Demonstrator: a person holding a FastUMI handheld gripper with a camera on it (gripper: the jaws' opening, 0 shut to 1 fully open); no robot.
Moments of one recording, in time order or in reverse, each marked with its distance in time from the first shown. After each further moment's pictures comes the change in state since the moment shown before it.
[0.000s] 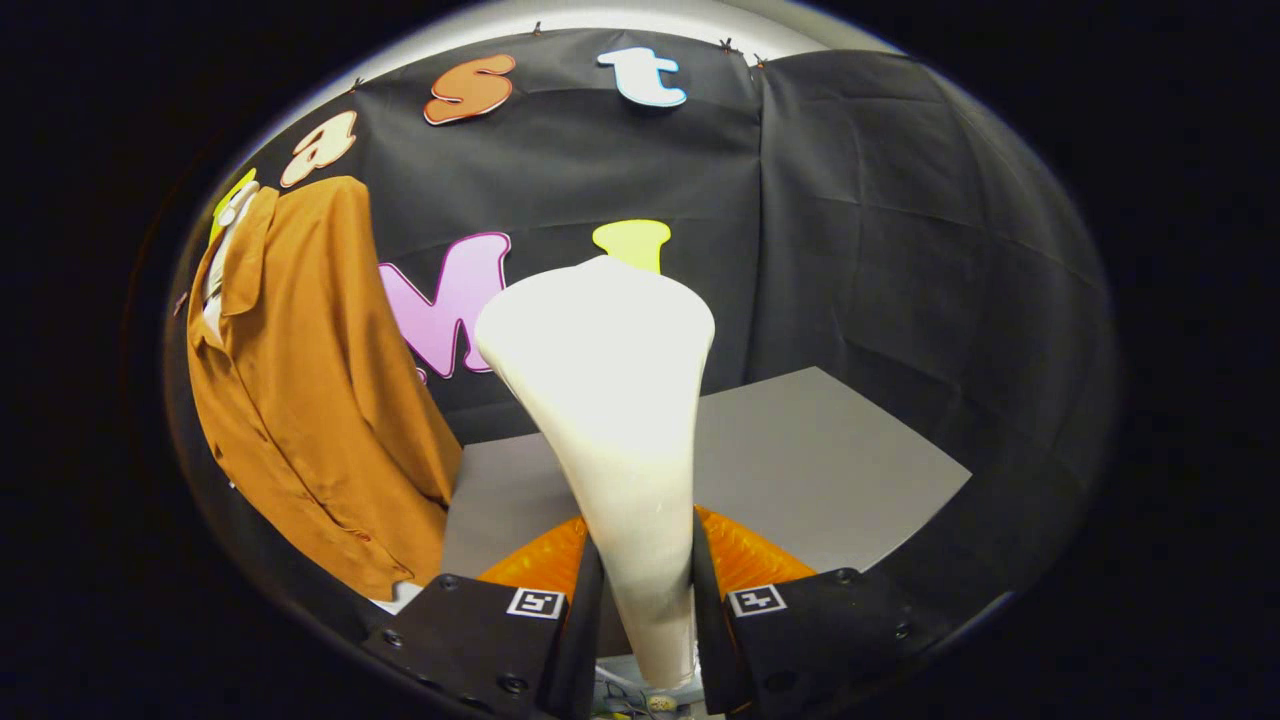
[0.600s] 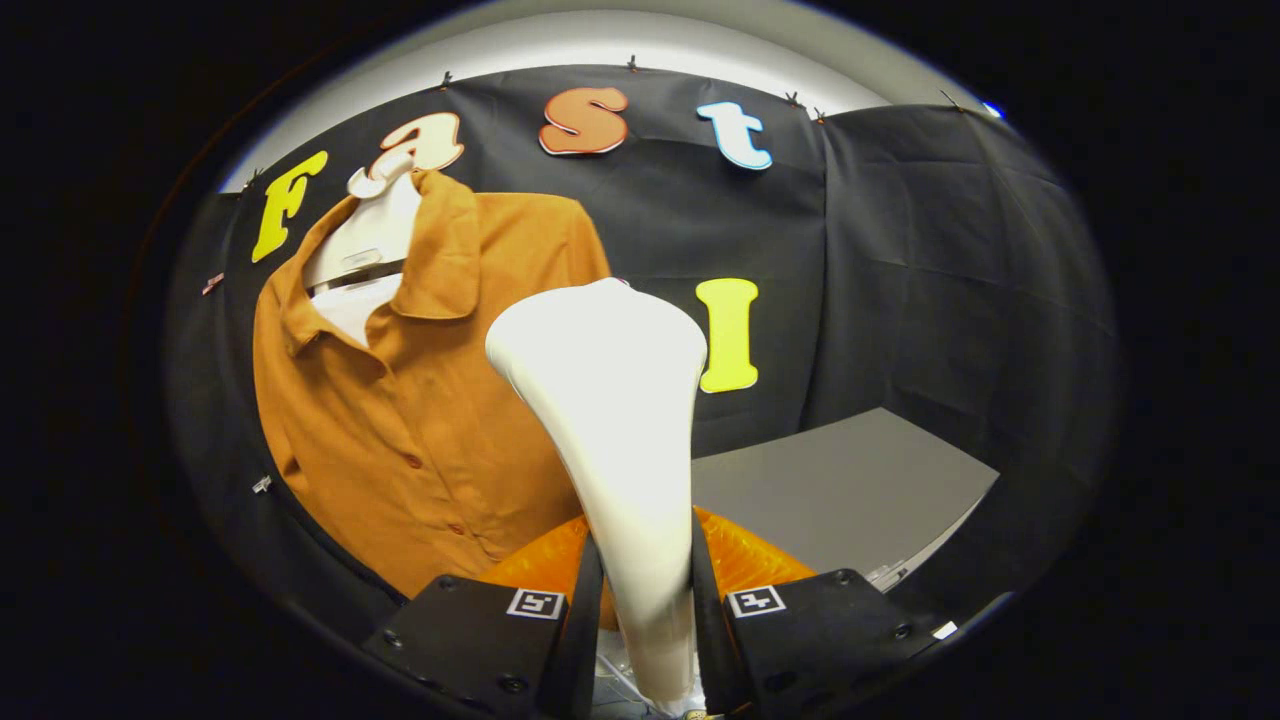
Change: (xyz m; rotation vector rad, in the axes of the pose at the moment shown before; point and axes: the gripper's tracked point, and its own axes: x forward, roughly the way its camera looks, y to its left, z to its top) arm -0.067 0.180 0.012 -0.051 -0.124 0.090
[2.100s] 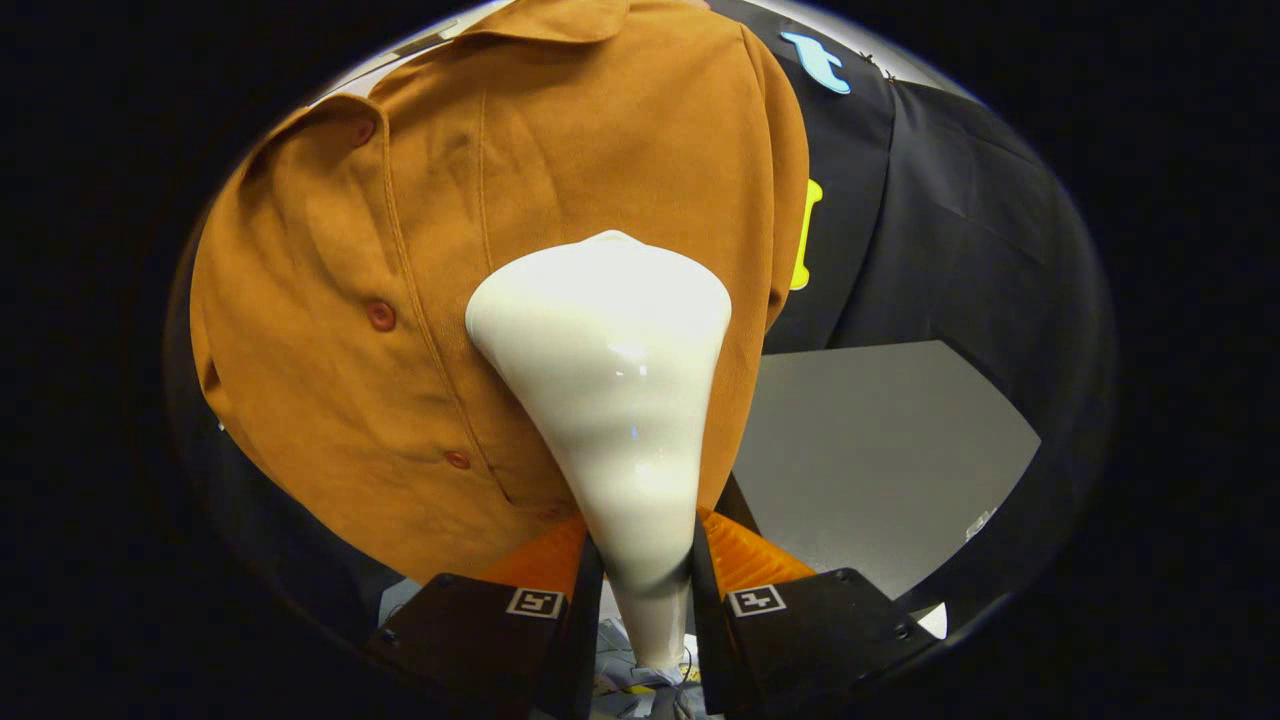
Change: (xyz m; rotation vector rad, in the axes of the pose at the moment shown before) arm 0.086 0.064 -0.131 -0.088 0.350 -0.054
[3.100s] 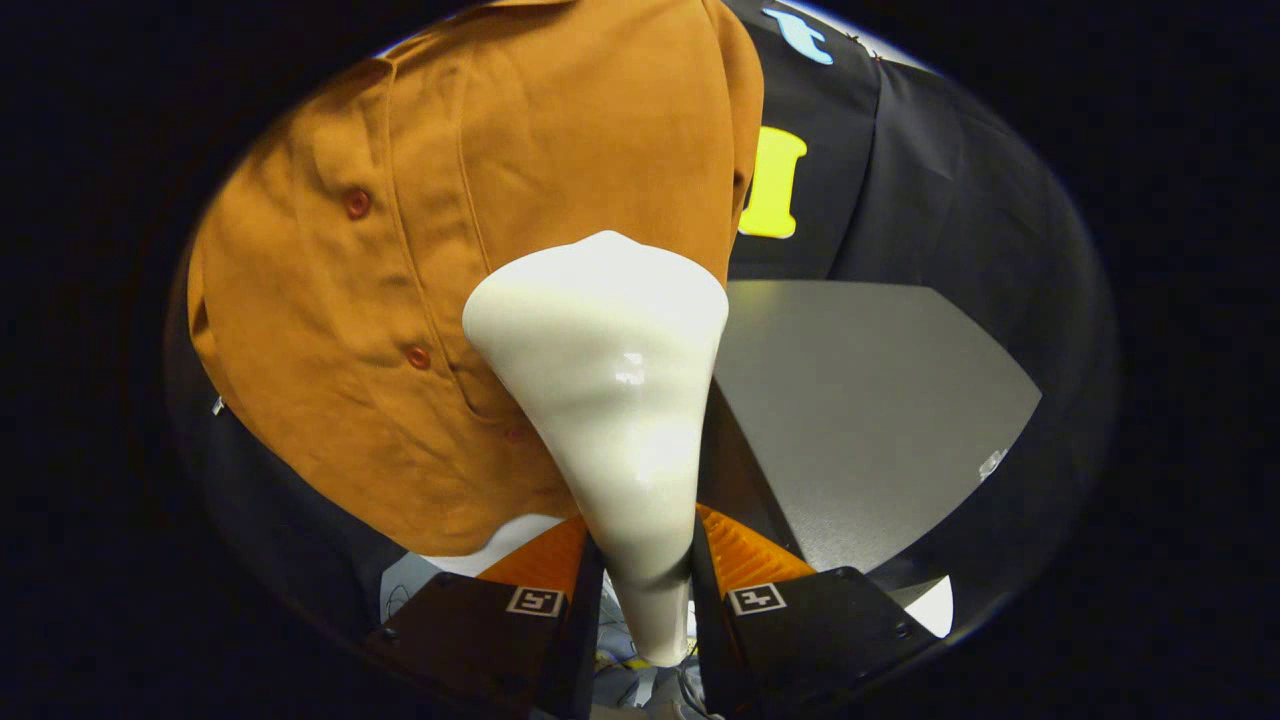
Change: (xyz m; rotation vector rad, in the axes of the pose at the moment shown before) arm -0.029 -0.009 -0.029 0.018 0.017 -0.022
